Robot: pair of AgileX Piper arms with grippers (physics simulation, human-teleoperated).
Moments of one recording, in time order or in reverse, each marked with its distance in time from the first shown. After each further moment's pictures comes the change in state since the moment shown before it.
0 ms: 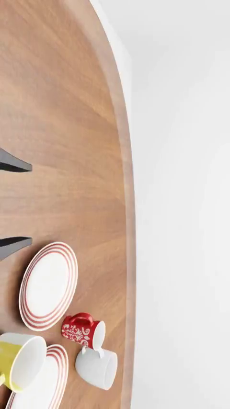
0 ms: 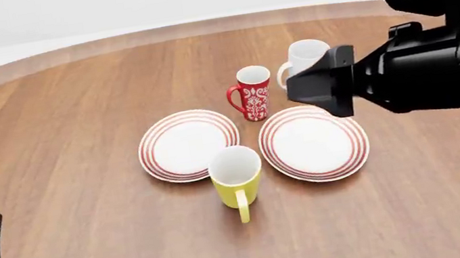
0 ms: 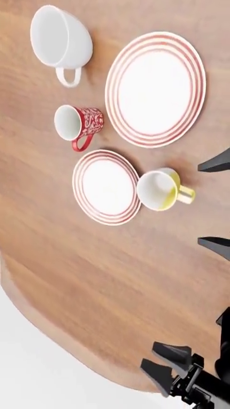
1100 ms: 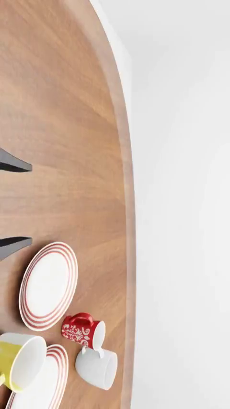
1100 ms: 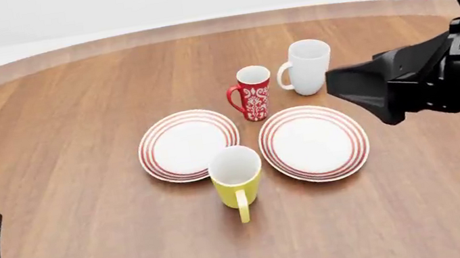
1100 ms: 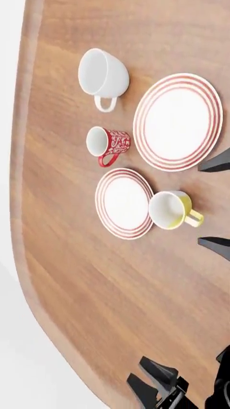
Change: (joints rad) left arm 0.000 0.000 0.000 0.000 0.000; right arm -0.061 -0.164 0.093 -0.059 -0.211
